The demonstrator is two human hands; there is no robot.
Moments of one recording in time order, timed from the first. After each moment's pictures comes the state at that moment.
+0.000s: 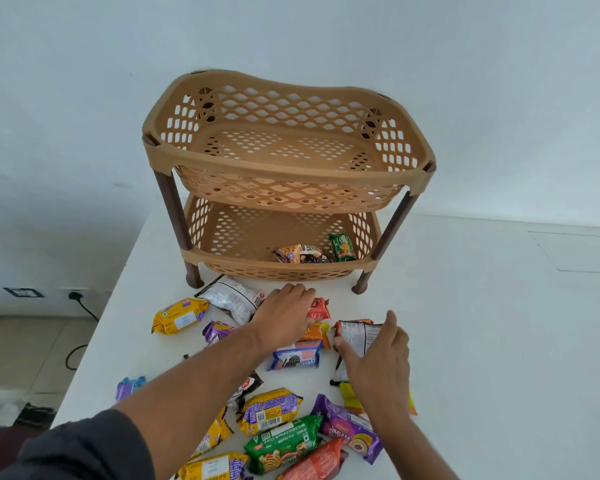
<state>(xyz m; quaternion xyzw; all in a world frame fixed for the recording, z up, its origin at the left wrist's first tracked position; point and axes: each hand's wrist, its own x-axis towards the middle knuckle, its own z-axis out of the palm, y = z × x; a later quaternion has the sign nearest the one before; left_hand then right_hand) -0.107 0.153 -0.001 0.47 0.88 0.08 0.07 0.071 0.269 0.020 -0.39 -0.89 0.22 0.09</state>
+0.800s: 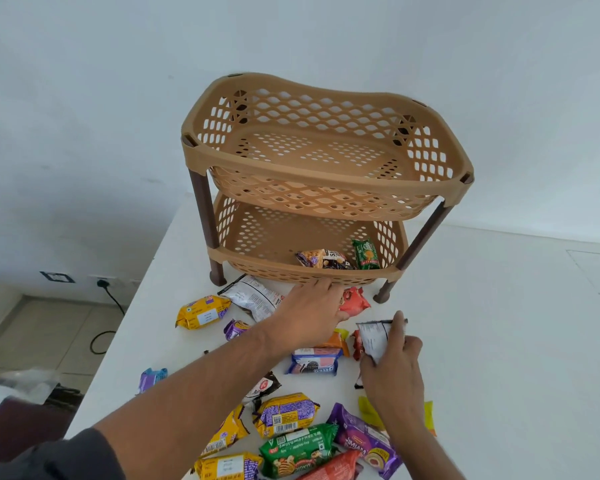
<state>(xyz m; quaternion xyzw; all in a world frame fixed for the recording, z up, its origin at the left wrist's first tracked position) -0.102 0.150 0.042 0.44 0.88 0.14 0.06 0.060 0.266 0.022 -0.36 -0.90 0.22 0.05</state>
